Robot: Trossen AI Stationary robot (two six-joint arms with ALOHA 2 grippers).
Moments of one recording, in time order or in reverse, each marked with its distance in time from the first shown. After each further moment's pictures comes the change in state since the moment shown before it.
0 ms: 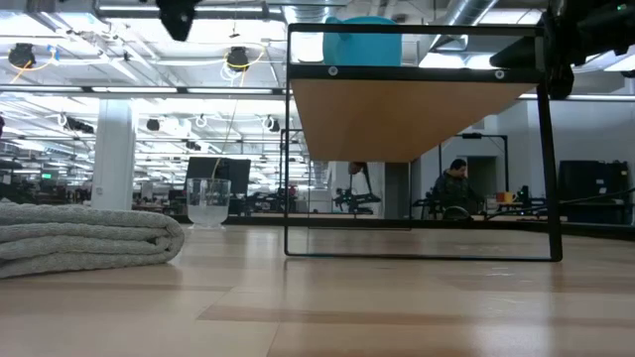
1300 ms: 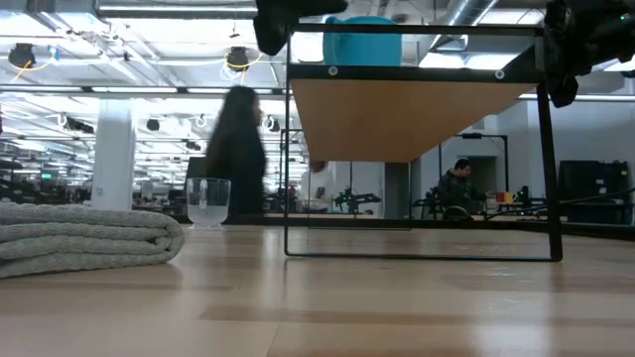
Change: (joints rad) left arm -0.258 0.783 0.437 0.018 -0.154 -0.188; right arm 0.002 0.000 0.000 -0.106 -0.032 0.000
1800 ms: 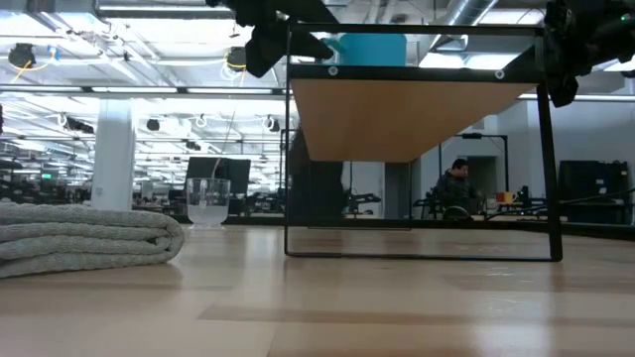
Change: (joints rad) left arm 0.064 -0.002 0.000 -0.118 -0.087 -0.034; right arm 0.000 0.000 0.000 -0.003 -0.001 -0.019
